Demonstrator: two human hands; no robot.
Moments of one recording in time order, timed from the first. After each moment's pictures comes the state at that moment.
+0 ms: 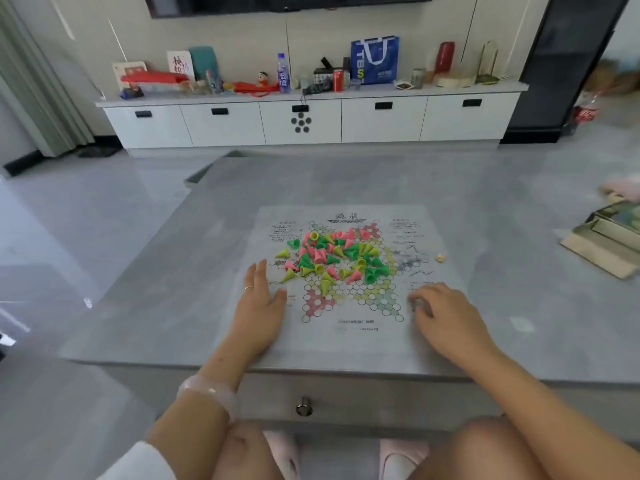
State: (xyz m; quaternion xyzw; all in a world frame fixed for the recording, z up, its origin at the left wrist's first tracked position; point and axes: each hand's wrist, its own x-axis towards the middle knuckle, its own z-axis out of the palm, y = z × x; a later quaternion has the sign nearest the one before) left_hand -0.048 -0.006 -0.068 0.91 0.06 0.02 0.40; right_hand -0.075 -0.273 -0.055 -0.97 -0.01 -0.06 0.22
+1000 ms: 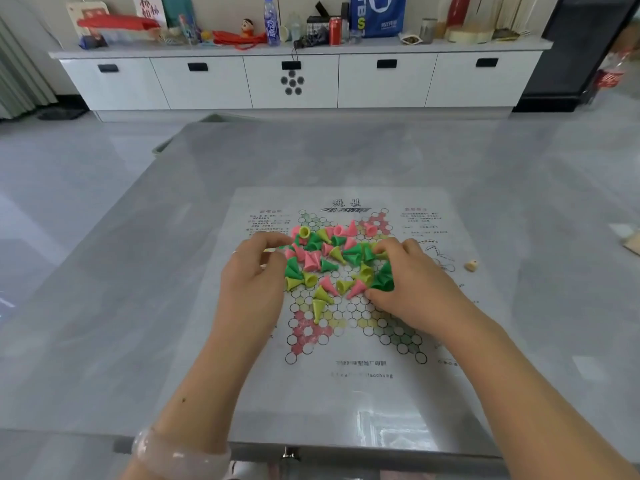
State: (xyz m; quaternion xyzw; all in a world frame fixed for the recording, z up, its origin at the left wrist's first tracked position) left_hand -0.003 -0.045 -0.027 0.82 0.10 0.11 0.55; right_hand 0.020 -0.232 -0.048 -0.98 -0.06 0.02 0.20
